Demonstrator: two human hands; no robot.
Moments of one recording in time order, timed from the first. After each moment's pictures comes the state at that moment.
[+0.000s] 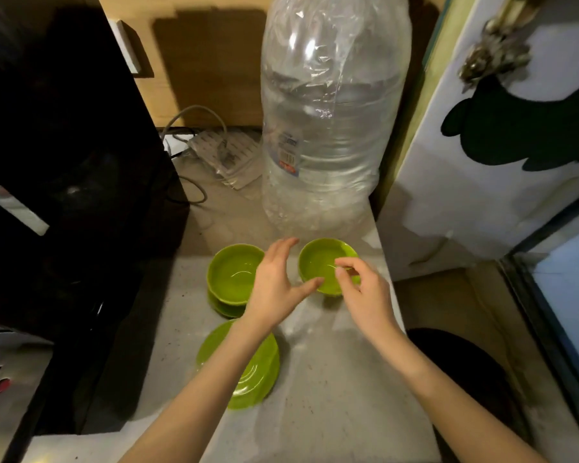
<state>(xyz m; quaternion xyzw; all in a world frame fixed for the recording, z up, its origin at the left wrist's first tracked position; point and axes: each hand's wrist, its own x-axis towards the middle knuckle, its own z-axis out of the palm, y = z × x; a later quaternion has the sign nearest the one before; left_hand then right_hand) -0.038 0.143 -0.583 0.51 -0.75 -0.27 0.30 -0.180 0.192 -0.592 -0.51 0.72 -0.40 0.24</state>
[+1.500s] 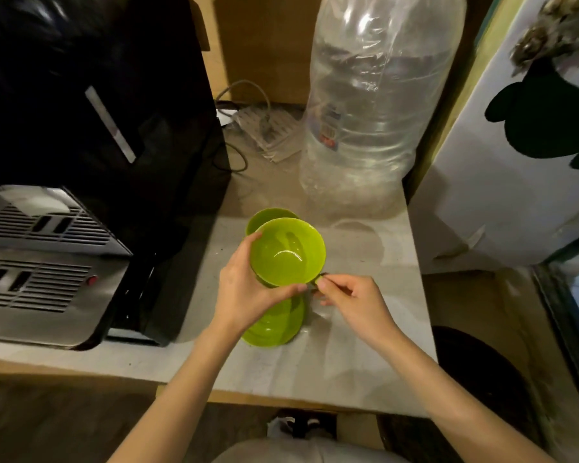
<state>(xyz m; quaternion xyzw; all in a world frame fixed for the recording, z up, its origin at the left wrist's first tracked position) 0.044 0.222 -0.567 0.60 -0.67 -0.26 0.36 -0.129 0.246 -0.594 -0.50 0.61 -0.40 0.47</state>
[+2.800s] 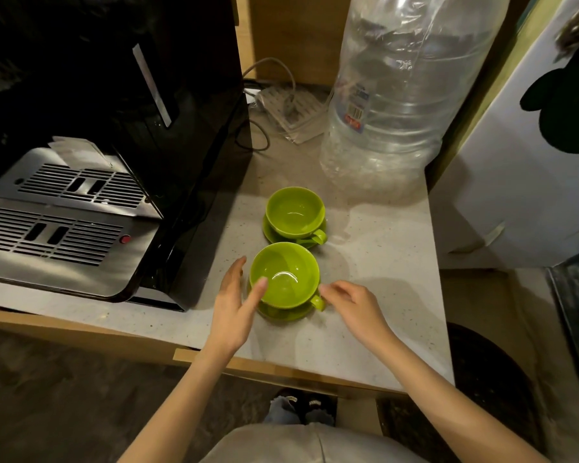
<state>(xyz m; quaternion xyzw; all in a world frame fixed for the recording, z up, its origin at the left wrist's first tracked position) 0.089 0.275 -0.623 0.65 -0.55 -0.39 0.35 -0.111 0.272 -0.626 -0.51 0.63 -0.30 0.50</state>
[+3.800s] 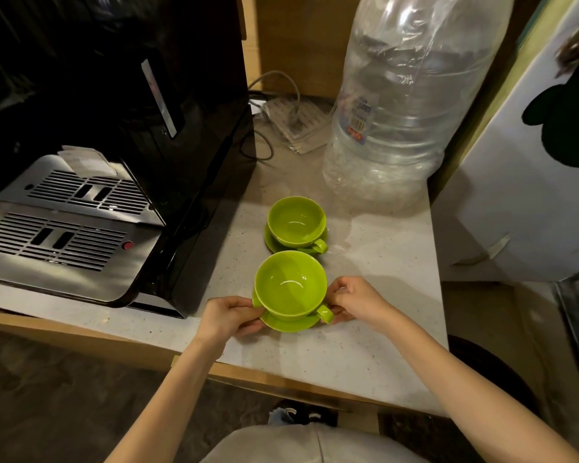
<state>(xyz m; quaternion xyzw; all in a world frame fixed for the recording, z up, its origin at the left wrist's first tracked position) 0.103 0.261 -0.622 0.65 -0.32 -0.61 0.32 -0.123 0.226 -0.626 -0.44 0.62 -0.19 0.62</state>
